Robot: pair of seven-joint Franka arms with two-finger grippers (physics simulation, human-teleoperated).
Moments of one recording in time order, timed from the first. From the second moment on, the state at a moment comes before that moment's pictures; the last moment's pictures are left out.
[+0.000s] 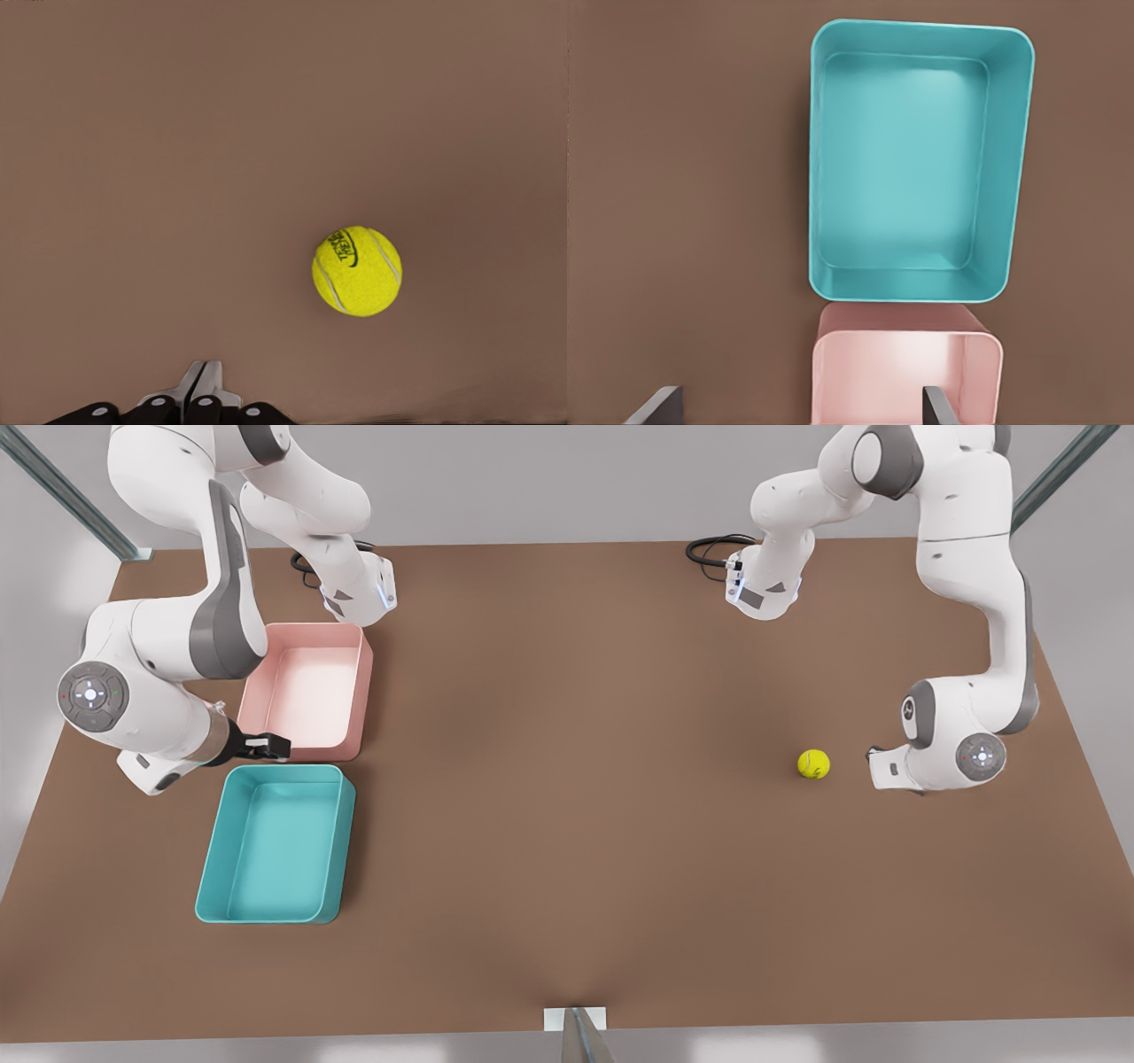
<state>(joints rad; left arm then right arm) 0.22 0.36 -0.06 -1.97 0.20 2.07 0.82 -0.05 0.22 0.13 -1.47 -0.05 1.51 0.08</state>
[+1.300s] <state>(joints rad) 0.20 0.38 -0.11 -2.25 0.46 2.31 1.41 -0.04 0.27 0.14 -1.38 -0.05 1.49 0.06</state>
